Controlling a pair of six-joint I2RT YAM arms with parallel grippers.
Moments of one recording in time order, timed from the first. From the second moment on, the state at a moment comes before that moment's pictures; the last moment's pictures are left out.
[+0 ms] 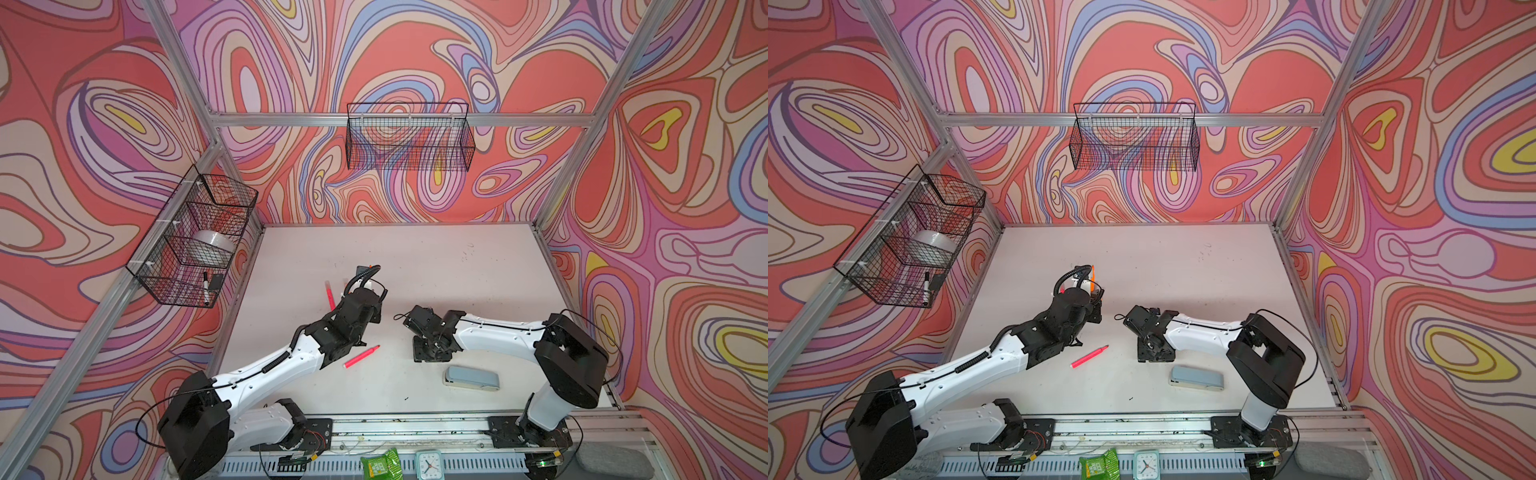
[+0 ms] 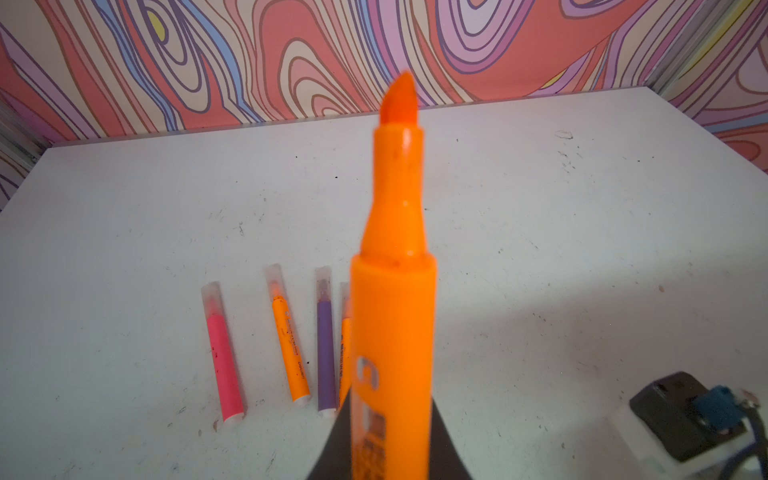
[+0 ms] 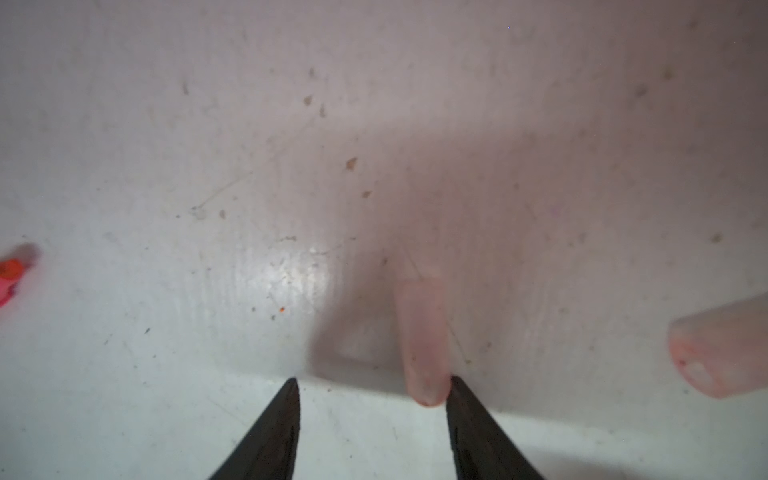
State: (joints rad) left arm -0.77 1.20 0.74 -0.08 -0.50 -0.34; right arm 0.92 1.69 0.99 -0.65 0.03 0.88
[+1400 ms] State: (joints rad) left arm -0.77 1.20 0.74 -0.09 -0.50 -0.34; right arm 0.93 1.83 1.13 -0.71 0.16 0.92
